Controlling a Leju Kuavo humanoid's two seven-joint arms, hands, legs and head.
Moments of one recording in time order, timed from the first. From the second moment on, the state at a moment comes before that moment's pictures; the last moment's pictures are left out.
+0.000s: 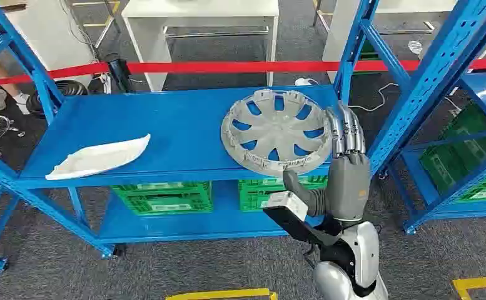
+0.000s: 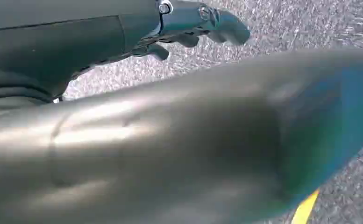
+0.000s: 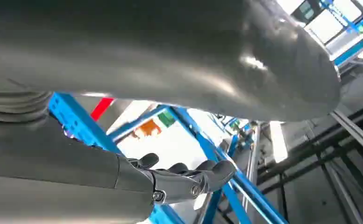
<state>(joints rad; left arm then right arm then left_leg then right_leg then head) -0.07 -0.18 0.57 -0.19 -0.40 0.26 -0.14 0.00 0.07 0.25 -1.43 1.21 -0.41 -0.39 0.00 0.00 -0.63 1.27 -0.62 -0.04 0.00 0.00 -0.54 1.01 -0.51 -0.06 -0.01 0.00</state>
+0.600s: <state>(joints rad) -0.07 -0.20 0.57 -0.19 -0.47 0.28 -0.12 -0.20 0.07 0.24 -1.30 0.94 -0.34 -0.44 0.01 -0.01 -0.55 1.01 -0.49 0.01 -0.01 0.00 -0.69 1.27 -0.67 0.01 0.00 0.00</state>
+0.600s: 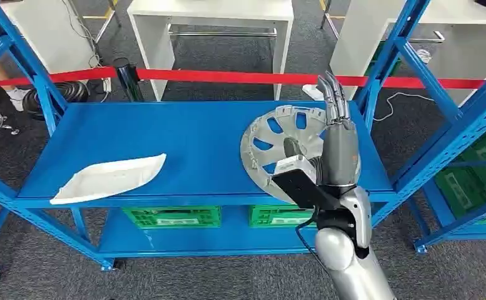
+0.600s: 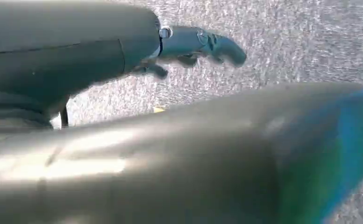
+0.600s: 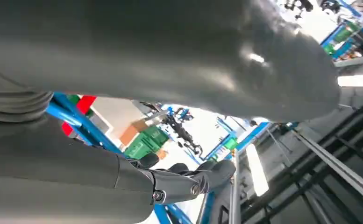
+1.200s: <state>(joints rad) -0.07 -0.20 0.56 -0.18 -0.48 0.29 -0.15 -0.26 0.10 0.24 -1.13 0.90 -0.39 -0.43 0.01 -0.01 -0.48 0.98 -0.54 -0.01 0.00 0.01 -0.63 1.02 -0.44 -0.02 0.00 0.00</state>
